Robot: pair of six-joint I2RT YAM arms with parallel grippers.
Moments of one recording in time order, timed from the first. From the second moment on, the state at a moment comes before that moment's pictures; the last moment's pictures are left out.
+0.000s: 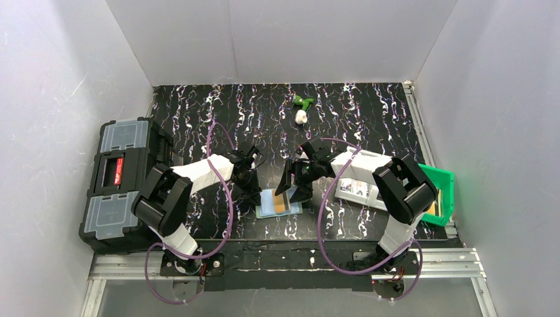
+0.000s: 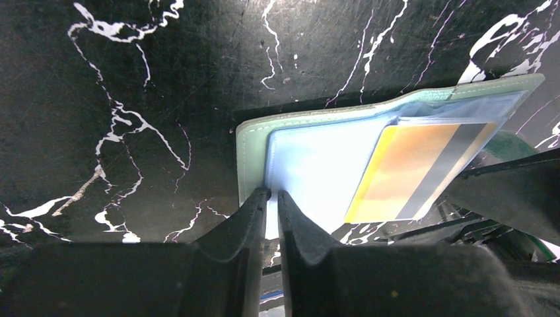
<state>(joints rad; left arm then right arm) -0.57 1.64 0.92 -0.64 0.22 -0.75 0.68 1.76 0.98 -0.27 -0.64 0.91</state>
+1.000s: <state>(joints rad) -0.58 1.54 1.02 -0.69 0.28 -0.76 0.74 1.79 1.11 -0.52 -0.39 0.80</state>
